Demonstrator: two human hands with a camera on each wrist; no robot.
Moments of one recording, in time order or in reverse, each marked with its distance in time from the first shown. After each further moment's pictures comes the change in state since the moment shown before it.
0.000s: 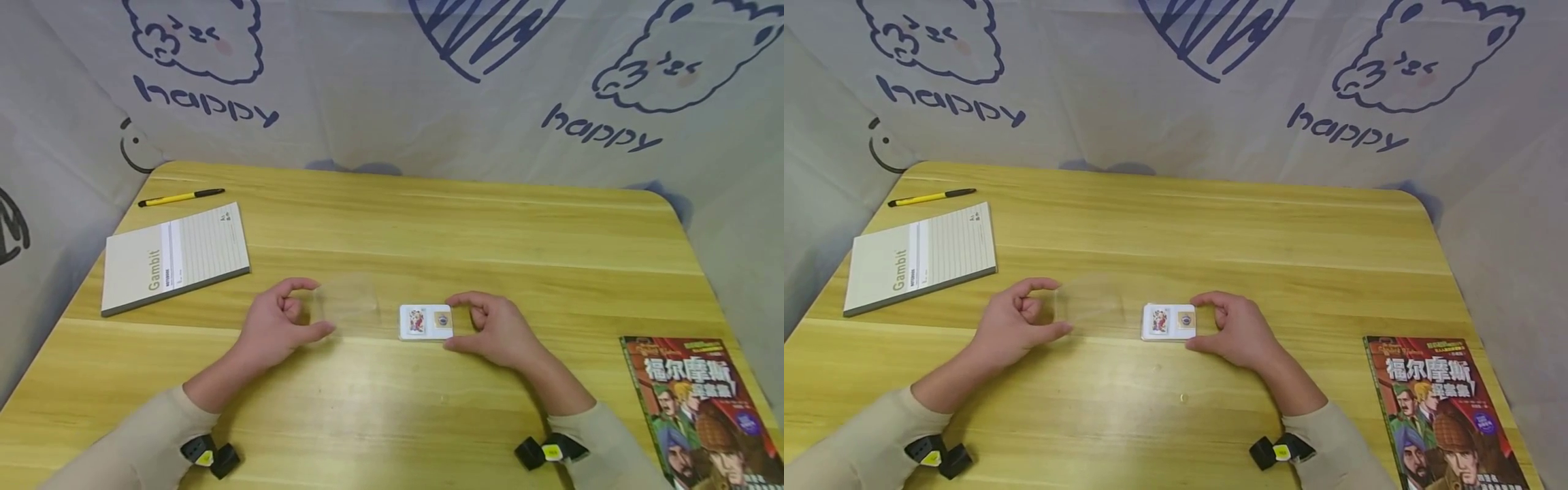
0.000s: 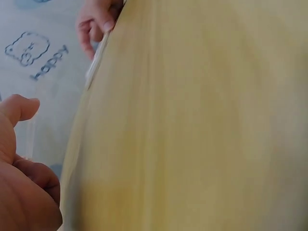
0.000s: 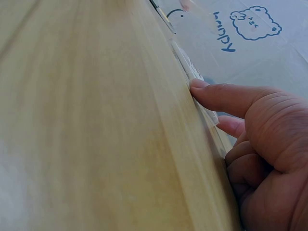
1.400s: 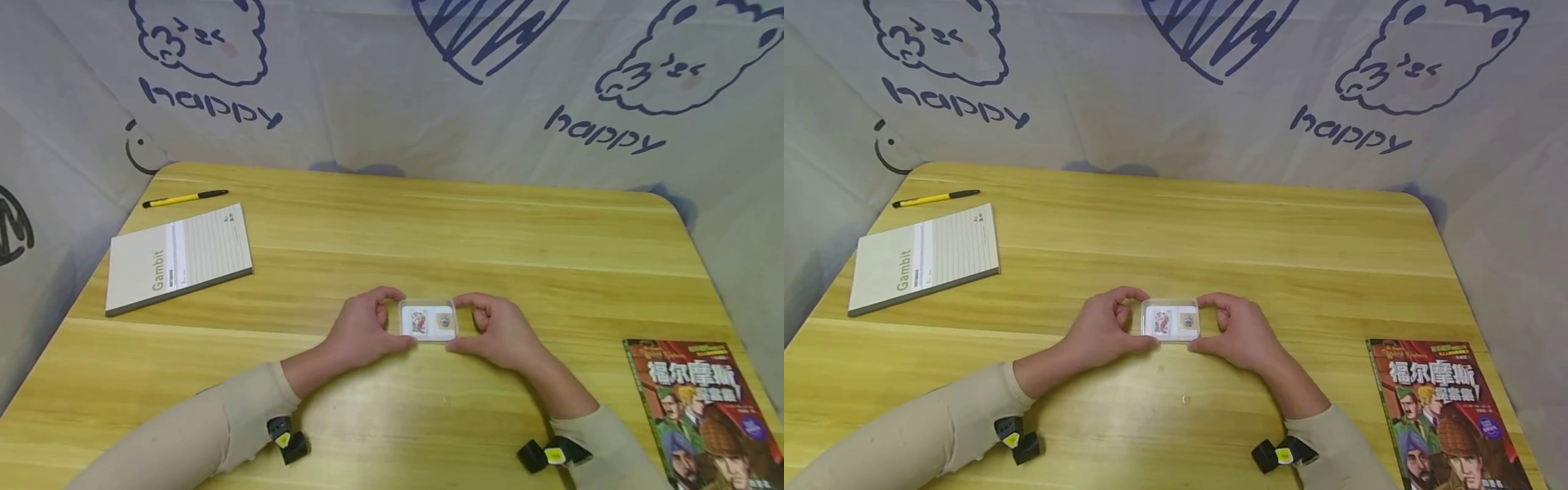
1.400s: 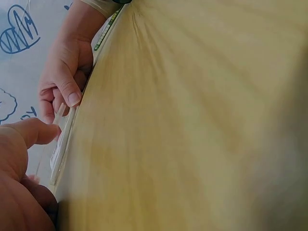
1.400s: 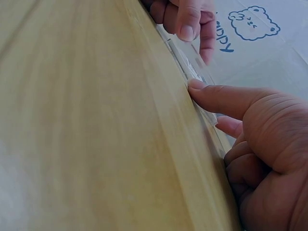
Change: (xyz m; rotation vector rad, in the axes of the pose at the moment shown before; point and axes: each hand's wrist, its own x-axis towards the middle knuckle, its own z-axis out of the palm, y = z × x) left_hand 0.027 0.020 0.101 0.223 -0.148 0.040; right_hand -0.001 -0.002 -0.001 0.008 -0.011 0.011
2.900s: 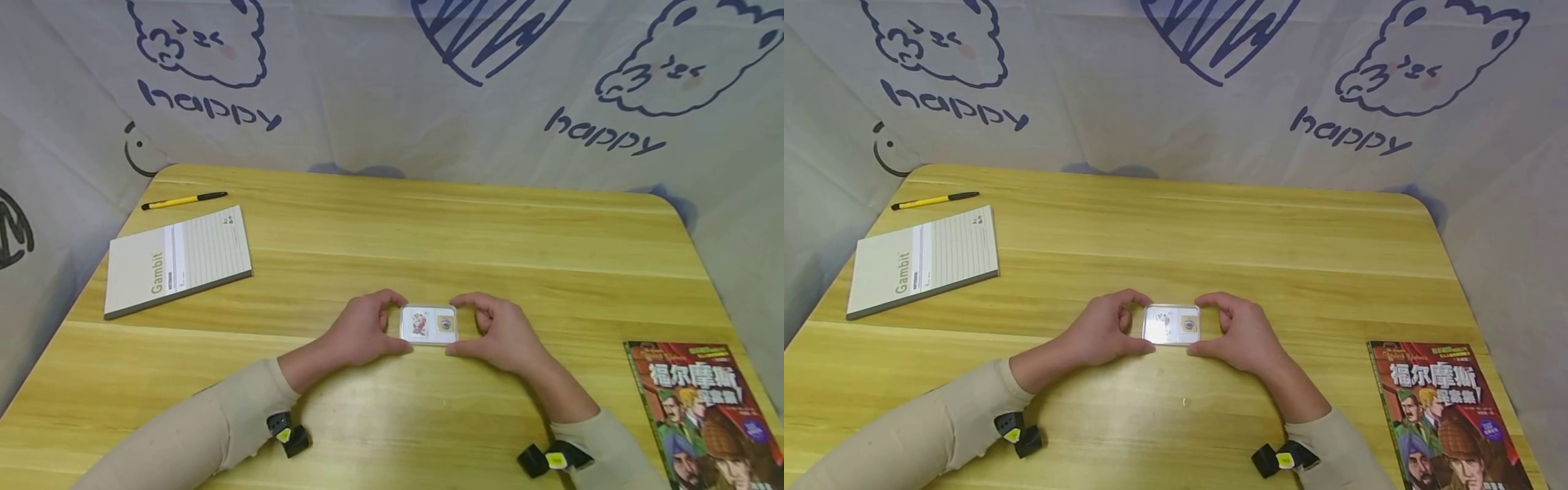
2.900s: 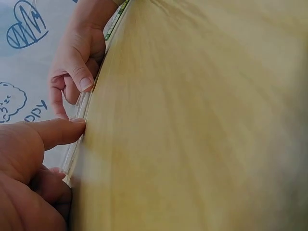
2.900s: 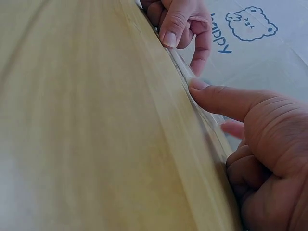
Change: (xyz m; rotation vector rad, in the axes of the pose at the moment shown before) left_hand 0.007 -0.001 -0.009 0.128 -0.138 0.027; right_hand -0.001 0.000 0.001 0.013 0.048 0.011
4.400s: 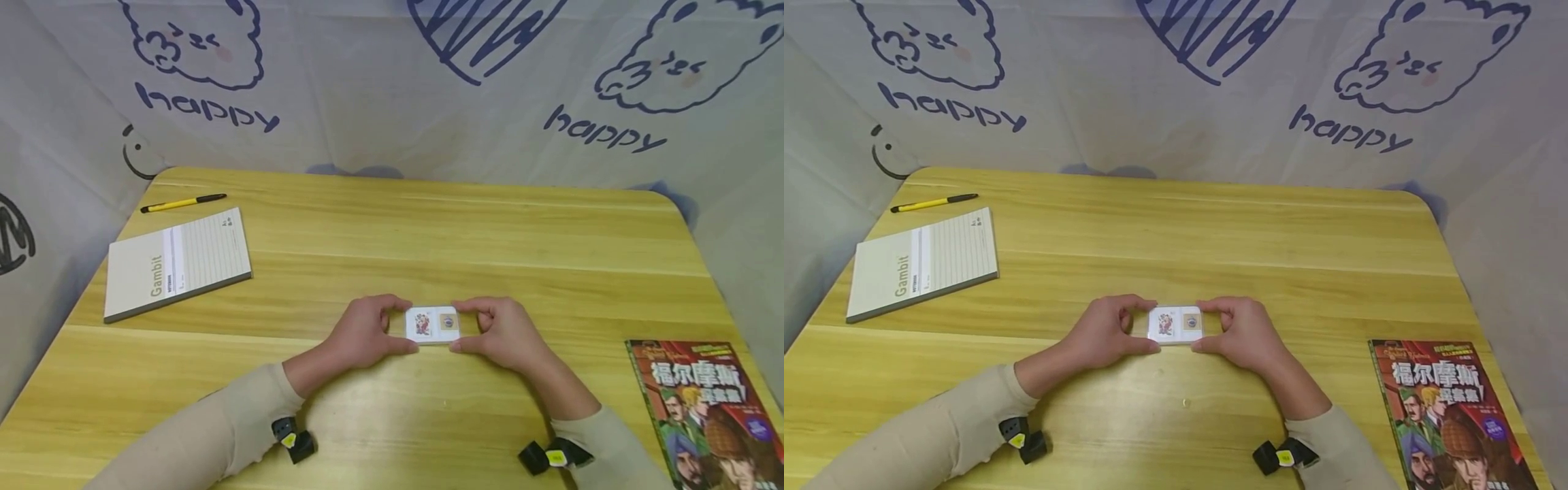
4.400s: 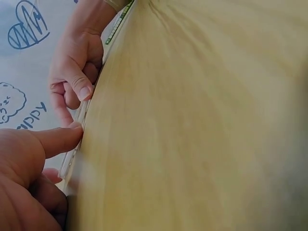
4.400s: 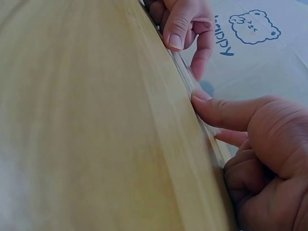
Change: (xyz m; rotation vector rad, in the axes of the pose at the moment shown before) left_hand 0.001 0.001 0.004 0.034 0.036 0.013; right_hand 0.004 0.000 -0.002 0.001 -0.013 0.037
